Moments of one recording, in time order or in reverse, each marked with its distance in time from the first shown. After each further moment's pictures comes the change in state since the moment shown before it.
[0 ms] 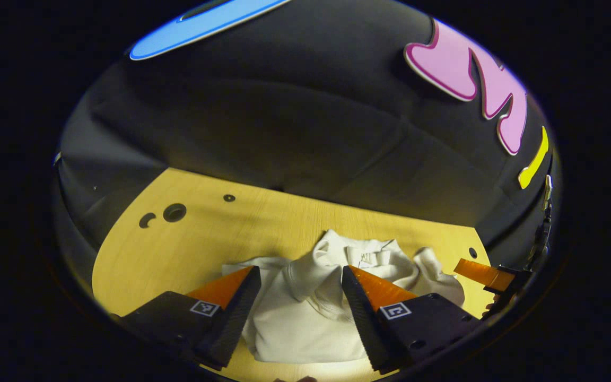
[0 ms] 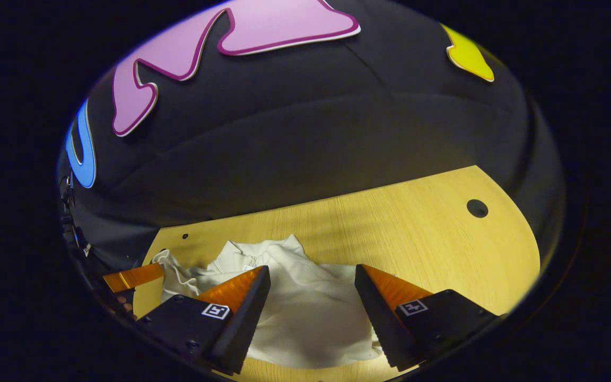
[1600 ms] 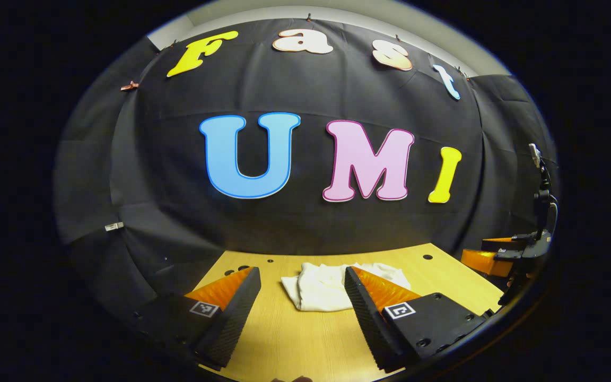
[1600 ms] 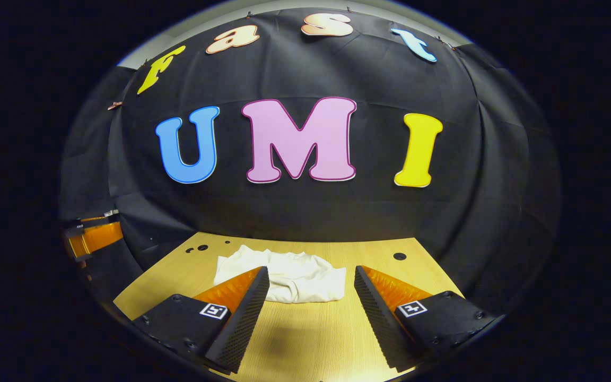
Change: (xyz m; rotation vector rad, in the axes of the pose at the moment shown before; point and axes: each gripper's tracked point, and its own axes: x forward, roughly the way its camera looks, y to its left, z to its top) left arm -0.406 0.017 -0.052 0.212 -0.462 -0.044; right arm -0.369 0.045 -0.045 -0.237 -0.407 -0.027
